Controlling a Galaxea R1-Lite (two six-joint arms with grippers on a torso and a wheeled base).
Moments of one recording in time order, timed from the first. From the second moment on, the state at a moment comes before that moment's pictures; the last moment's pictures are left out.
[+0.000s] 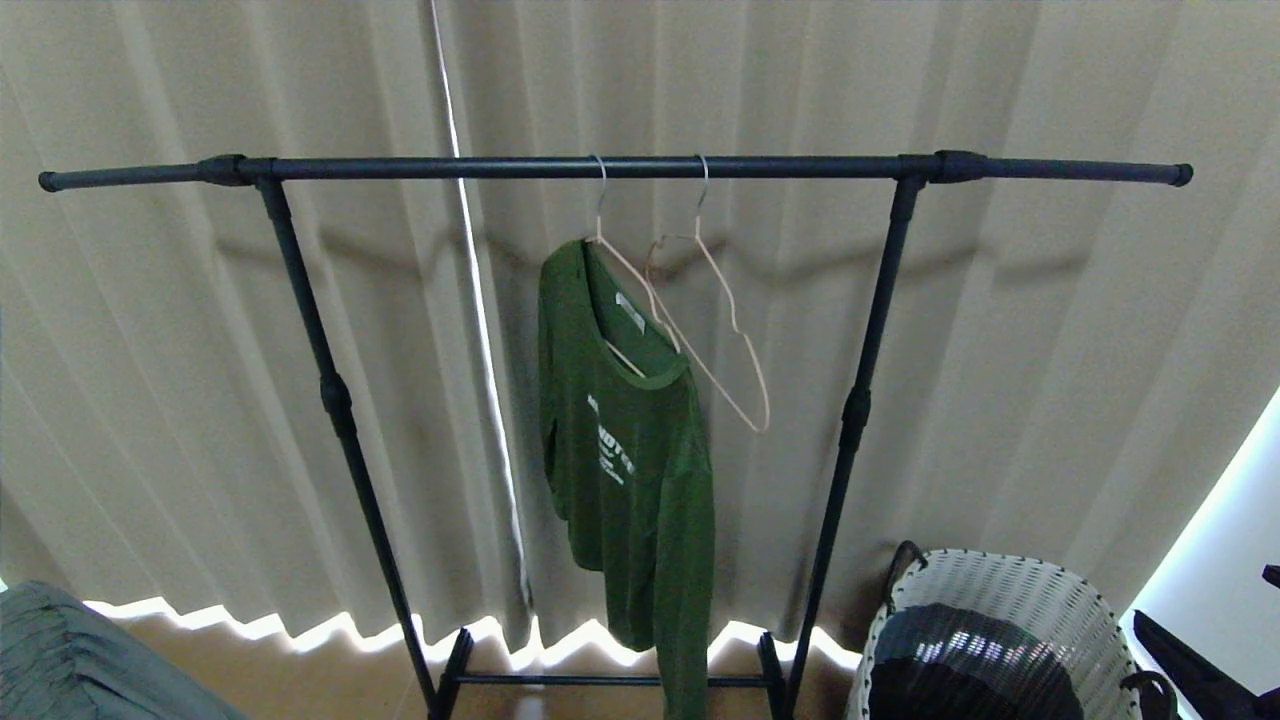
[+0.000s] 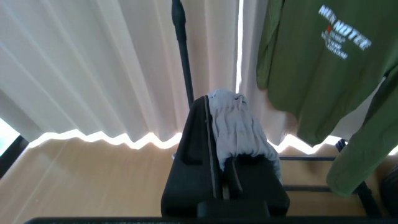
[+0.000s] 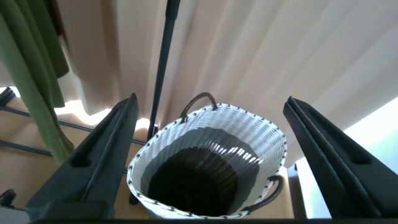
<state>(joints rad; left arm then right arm) 0.05 0.64 -0.29 -0.17 0.04 0.13 0.00 0.85 -0.06 -0.53 0.03 -0.23</state>
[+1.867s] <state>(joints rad) 0.02 0.61 -0.27 -0.17 0.04 0.16 0.00 0.84 -0.06 -0.53 0.04 -0.22</state>
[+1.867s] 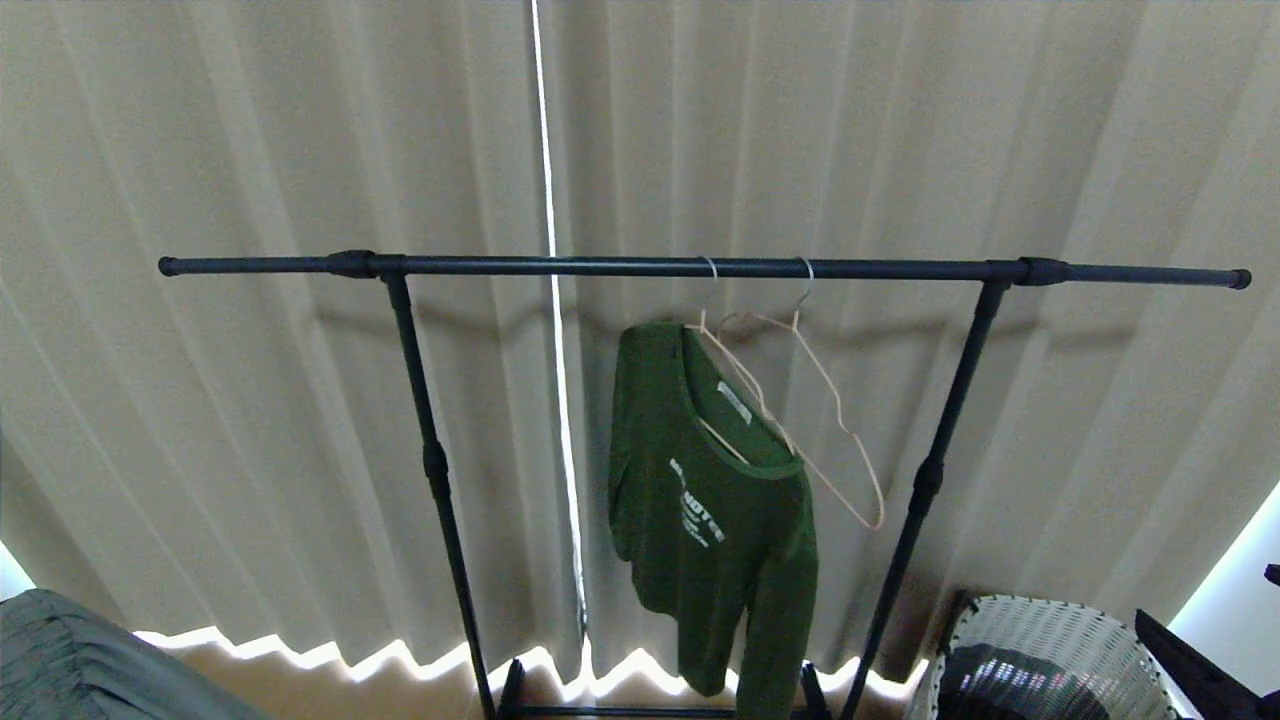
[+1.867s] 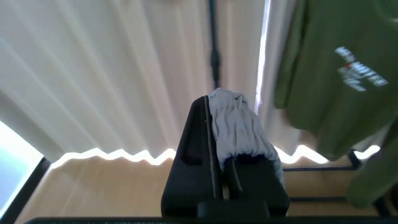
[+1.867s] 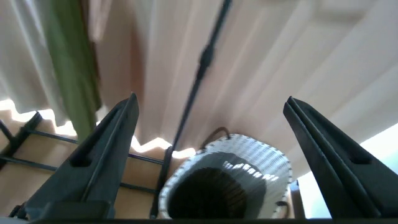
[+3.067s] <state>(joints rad) 0.00 0.59 -0.25 -0.17 0.04 0.19 0.01 0.82 -0.09 -0.53 0.12 -0.22</state>
